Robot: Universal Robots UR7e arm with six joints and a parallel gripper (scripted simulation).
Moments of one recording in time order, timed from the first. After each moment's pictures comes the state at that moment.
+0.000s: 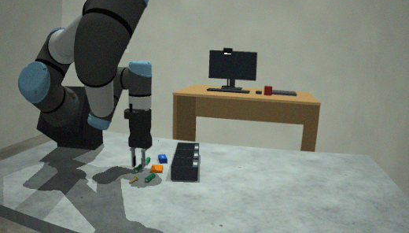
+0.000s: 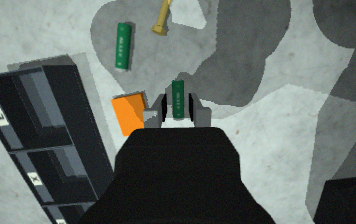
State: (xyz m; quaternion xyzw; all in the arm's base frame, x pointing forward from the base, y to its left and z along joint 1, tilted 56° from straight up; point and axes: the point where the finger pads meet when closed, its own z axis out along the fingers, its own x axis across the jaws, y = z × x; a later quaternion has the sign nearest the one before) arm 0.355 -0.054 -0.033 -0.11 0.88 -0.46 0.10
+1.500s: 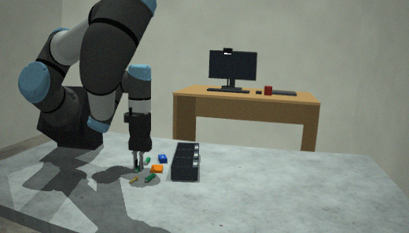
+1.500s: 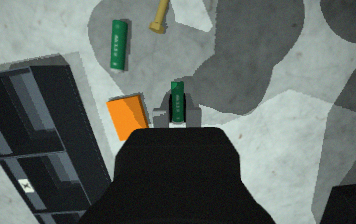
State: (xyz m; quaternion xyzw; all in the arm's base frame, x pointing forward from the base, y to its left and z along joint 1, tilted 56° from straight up) arm 0.357 -0.064 -0.039 -0.11 0.88 -0.46 0.10
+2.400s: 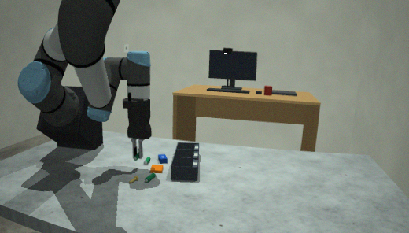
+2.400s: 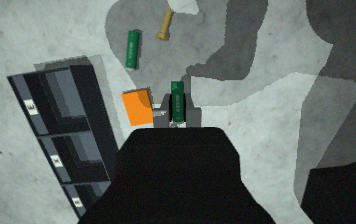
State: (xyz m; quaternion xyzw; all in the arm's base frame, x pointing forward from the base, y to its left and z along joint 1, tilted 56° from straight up) arm 0.345 -0.029 -0.015 -0.11 0.87 -0.46 0.10
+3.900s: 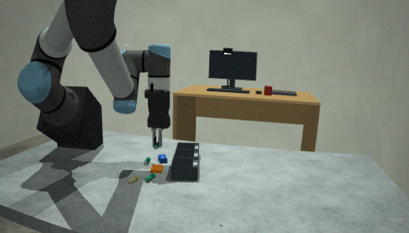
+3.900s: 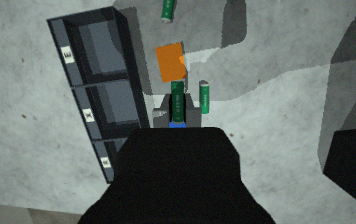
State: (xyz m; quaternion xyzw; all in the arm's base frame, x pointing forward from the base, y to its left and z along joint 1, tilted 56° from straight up) arm 0.380 0.038 -0.051 -0.11 0.88 -0.46 0.10
